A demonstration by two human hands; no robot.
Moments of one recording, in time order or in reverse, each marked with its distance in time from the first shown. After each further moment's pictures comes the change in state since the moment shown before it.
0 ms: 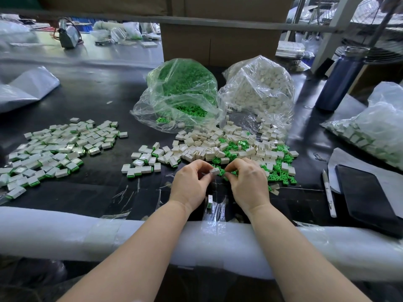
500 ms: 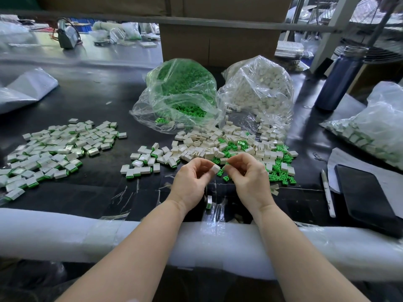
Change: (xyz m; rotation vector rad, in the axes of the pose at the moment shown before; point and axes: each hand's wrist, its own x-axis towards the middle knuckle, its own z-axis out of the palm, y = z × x) left_hand 0.002 0.000 0.000 -0.381 -0.095 -0.007; right_hand -0.001 -0.004 -0.009 0.609 0.033 0.088
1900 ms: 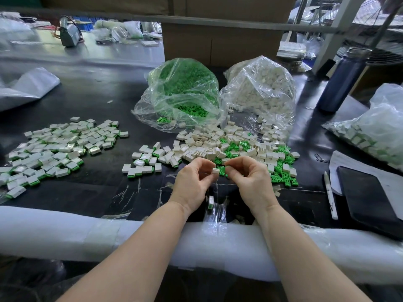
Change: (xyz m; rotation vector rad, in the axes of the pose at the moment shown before) left_hand -0.004 0.003 -0.002 0.142 0.007 0.019; right_hand -0.001 -0.002 -0.003 0.155 -0.063 0.058
